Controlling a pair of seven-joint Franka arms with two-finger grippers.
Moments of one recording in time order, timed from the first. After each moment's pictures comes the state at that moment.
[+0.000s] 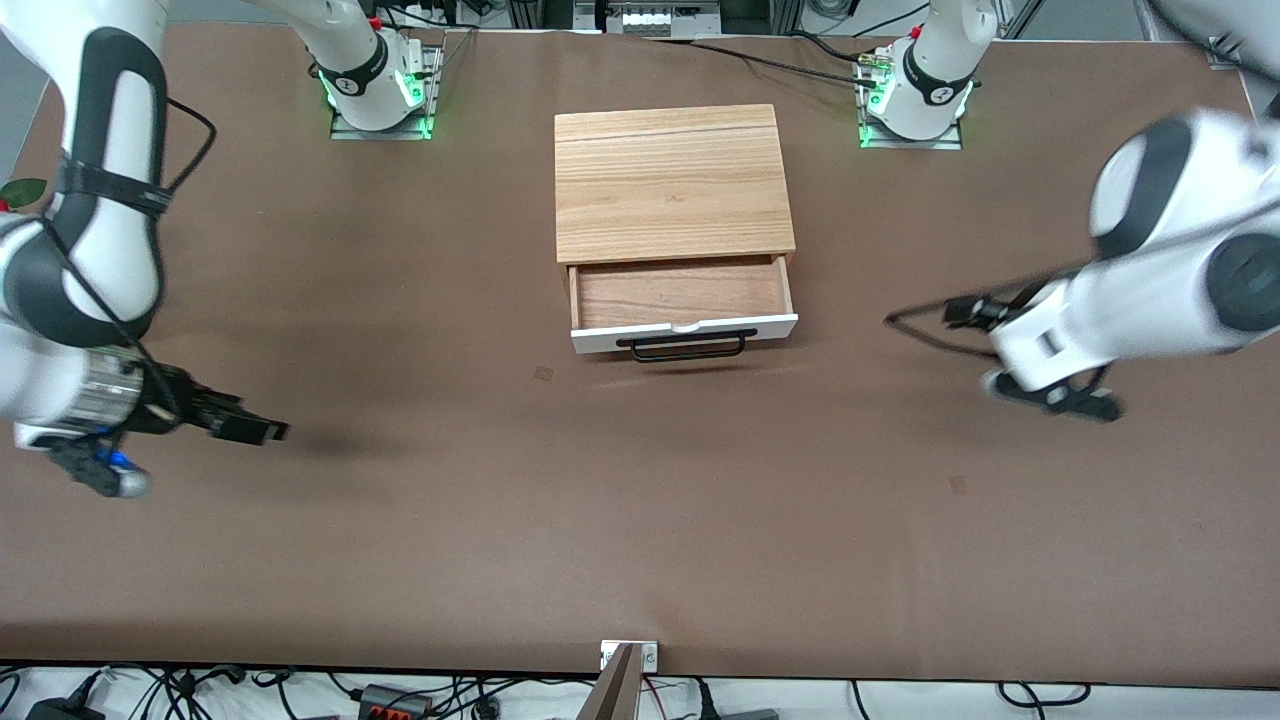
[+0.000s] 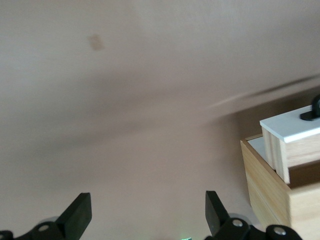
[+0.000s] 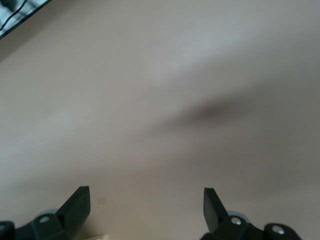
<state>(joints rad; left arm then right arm) 0.01 0.33 -0.20 -1.34 0.04 1.44 0.01 0.39 0.59 -0.61 -1.30 0.57 1.69 0.18</state>
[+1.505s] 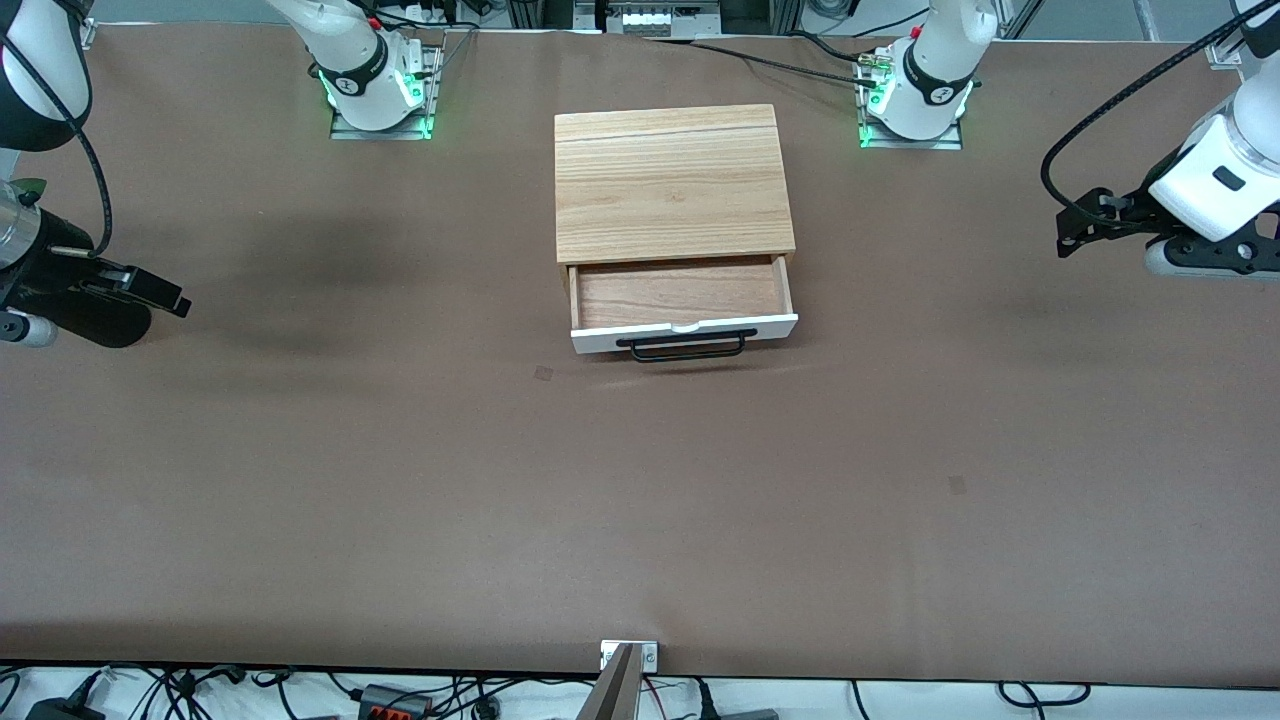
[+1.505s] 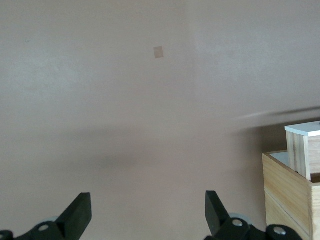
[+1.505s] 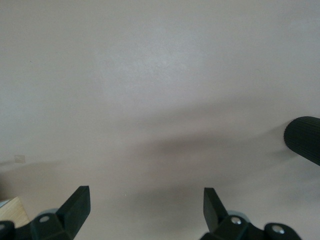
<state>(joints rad) -0.01 -0.04 -0.04 -1.70 0.04 1.61 0.00 -0.04 0.08 -0.05 -1.74 0.04 1.79 0.12</state>
